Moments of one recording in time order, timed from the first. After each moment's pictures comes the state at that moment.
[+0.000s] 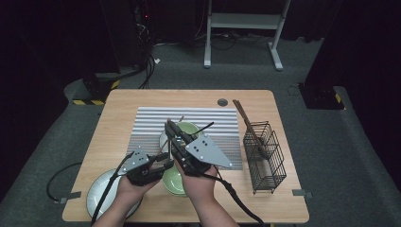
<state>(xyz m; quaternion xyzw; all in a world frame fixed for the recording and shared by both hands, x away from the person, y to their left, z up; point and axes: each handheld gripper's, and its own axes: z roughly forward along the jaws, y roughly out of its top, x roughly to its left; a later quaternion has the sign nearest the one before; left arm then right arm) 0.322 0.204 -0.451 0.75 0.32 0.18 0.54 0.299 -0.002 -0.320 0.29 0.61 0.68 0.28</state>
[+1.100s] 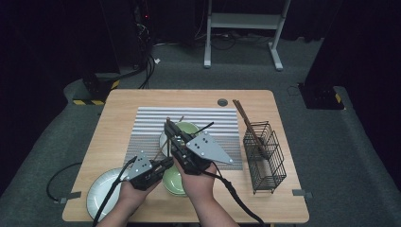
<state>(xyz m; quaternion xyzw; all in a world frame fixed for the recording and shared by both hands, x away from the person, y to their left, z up) 0.311 0.194 -0.453 0.75 0.30 0.22 0.54 0.306 -0.001 -0.324 0.30 0.61 0.69 0.25</state>
